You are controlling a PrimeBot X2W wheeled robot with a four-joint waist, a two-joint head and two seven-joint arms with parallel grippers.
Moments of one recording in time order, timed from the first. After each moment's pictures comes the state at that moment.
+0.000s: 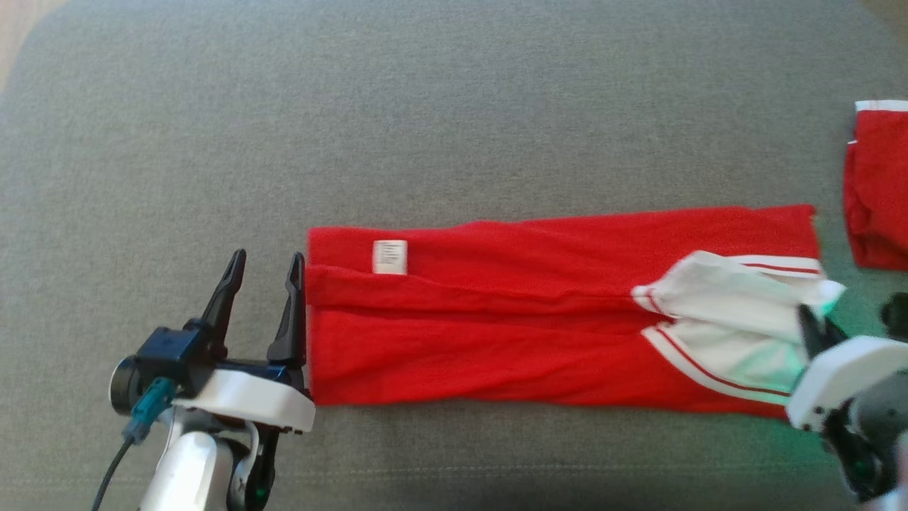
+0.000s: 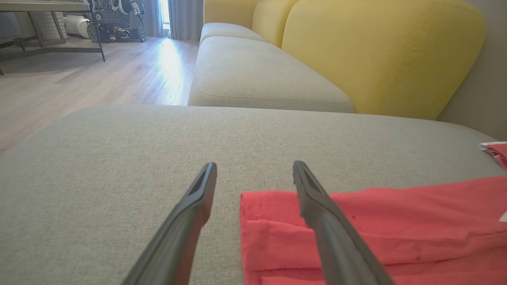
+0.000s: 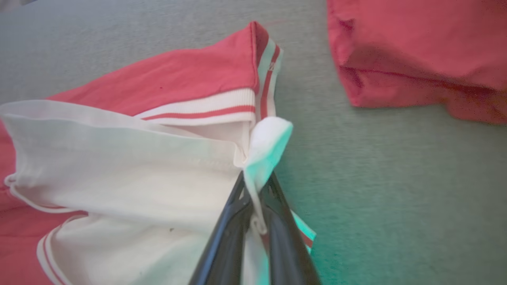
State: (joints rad) left arm -0.09 0.11 -0.21 0.14 -0.23 0.00 -0.25; right arm -0.07 -0.10 -0.21 0.14 0.21 0.13 0.45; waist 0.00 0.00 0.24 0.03
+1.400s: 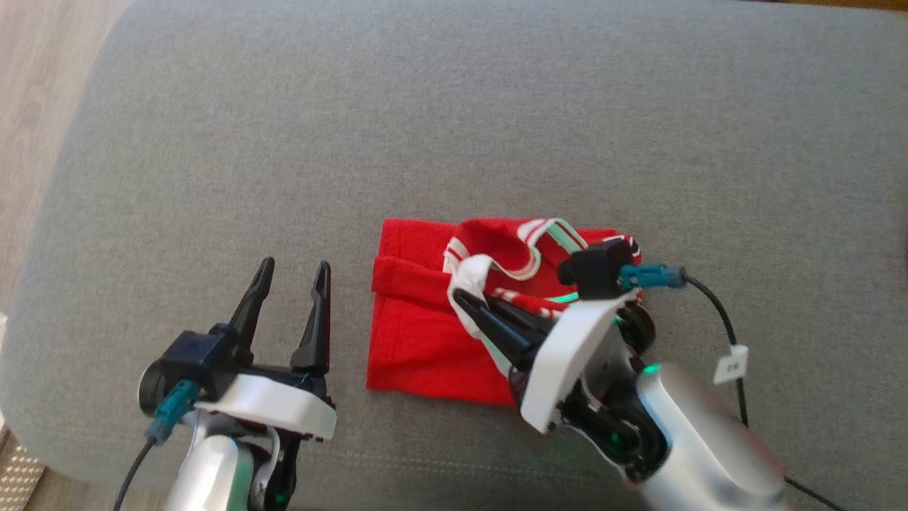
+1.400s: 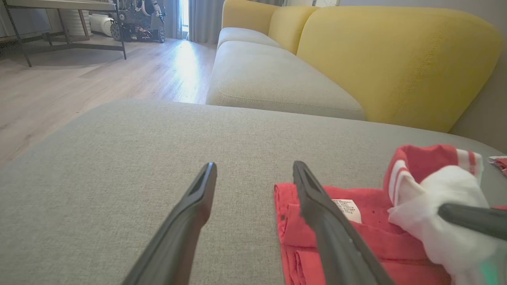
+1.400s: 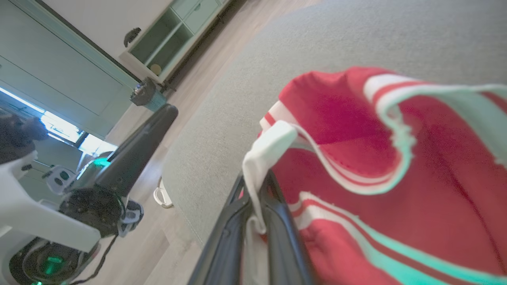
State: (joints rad) left arm -0.09 0.06 -0.21 0.17 -0.21 -0.04 -0.25; right arm -0.28 -0.07 0.56 0.12 0.65 0.13 0.45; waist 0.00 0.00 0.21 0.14
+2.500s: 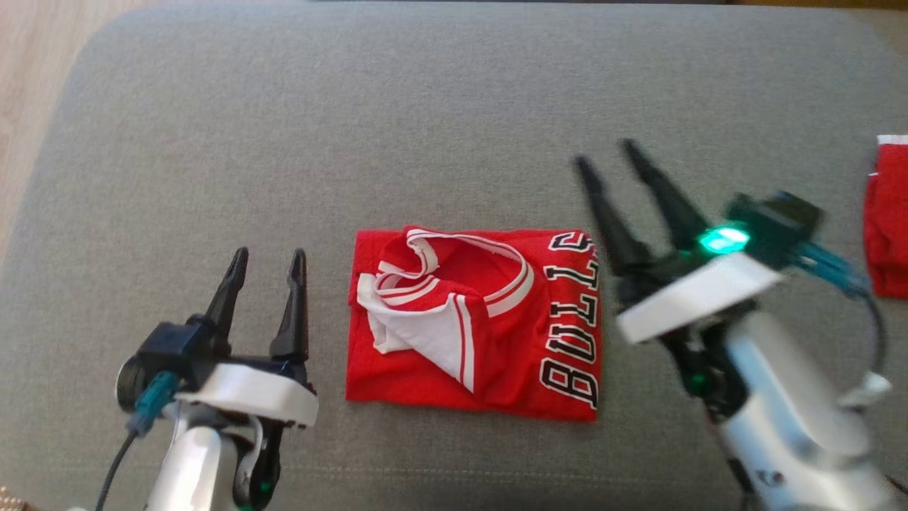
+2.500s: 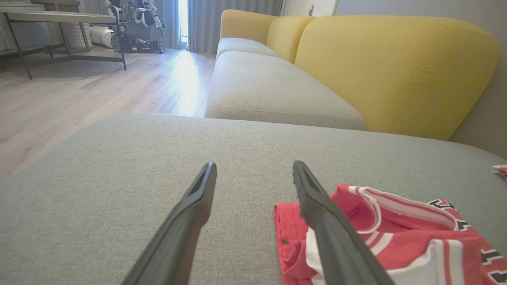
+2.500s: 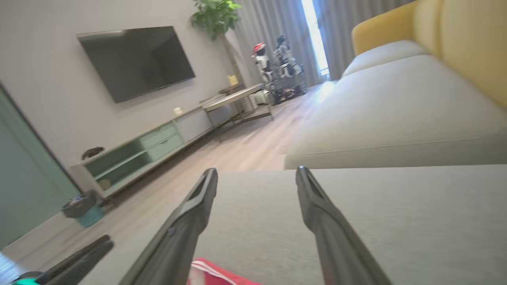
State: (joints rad) left arm -0.12 0.05 -0.16 0.19 -0.19 -0.04 -0.25; right arm -0.39 -0.19 0.46 0.18 0.60 0.13 -0.09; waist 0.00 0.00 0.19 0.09
